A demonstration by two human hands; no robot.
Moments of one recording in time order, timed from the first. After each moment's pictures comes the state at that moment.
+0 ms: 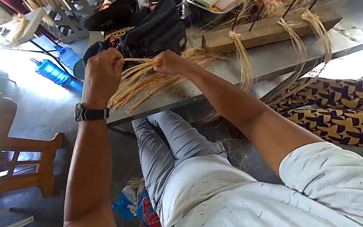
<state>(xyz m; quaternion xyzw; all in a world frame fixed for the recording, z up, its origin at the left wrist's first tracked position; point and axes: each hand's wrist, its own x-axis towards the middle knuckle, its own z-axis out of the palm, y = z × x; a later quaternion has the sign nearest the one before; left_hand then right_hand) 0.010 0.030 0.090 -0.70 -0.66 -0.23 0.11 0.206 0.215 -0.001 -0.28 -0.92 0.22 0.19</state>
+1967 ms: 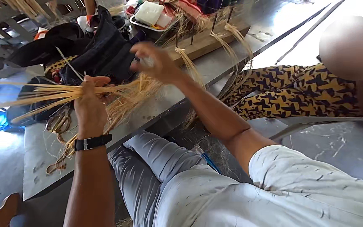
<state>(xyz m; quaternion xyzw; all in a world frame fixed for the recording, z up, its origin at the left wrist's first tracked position) 0.092 0.108 0.023 -0.49 -0.50 -0.61 -0.37 0.328 0.210 0.023 -0.30 -0.82 0.20 0.44</state>
